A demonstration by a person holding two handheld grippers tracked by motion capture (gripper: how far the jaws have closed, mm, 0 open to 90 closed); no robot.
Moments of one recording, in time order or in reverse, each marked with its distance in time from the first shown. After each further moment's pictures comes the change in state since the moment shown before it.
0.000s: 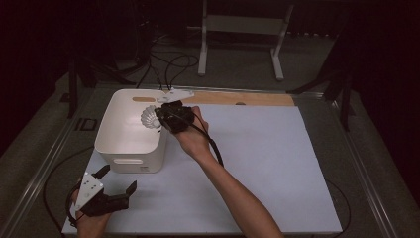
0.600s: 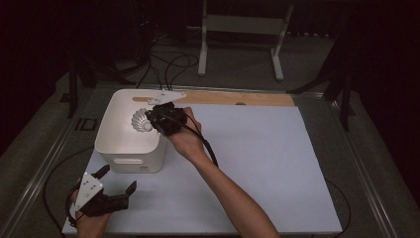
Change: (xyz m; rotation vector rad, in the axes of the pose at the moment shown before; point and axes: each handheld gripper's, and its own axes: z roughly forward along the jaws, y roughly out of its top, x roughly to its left) left arm 0.000 0.000 0.000 0.003 0.001 0.002; right arm 0.013 0.006 0.005 -0.004 0.083 -0.017
